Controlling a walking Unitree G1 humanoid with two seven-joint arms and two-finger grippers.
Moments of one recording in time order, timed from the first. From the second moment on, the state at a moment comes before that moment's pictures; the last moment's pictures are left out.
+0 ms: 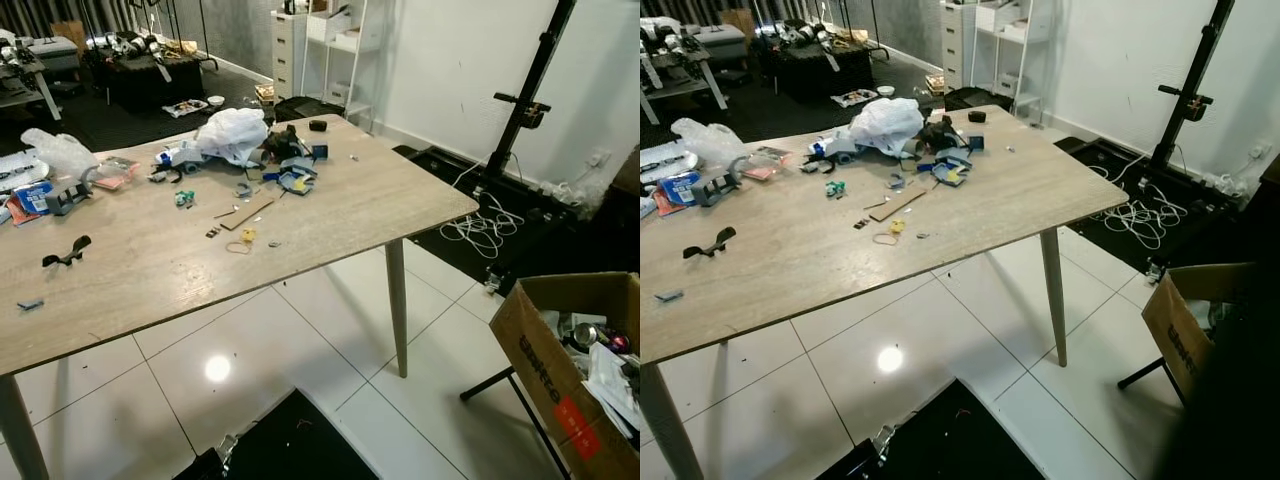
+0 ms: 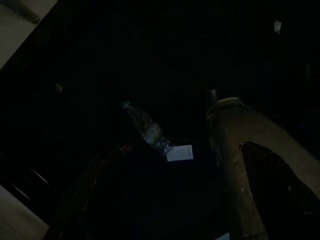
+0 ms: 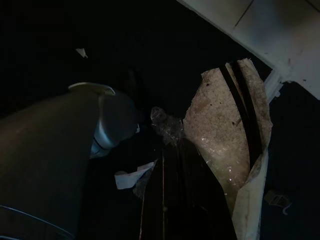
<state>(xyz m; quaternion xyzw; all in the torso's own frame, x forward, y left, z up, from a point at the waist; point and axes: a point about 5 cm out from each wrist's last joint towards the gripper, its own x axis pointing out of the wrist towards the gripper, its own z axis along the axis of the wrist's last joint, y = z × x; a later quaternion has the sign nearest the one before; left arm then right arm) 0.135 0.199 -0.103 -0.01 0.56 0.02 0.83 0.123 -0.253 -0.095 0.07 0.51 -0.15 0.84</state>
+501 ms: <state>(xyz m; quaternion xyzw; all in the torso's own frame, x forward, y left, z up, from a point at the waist) 0.127 0.199 -0.106 -0.01 0.57 0.02 0.82 0.121 -0.254 -0.095 0.07 0.52 -0.15 0.84</state>
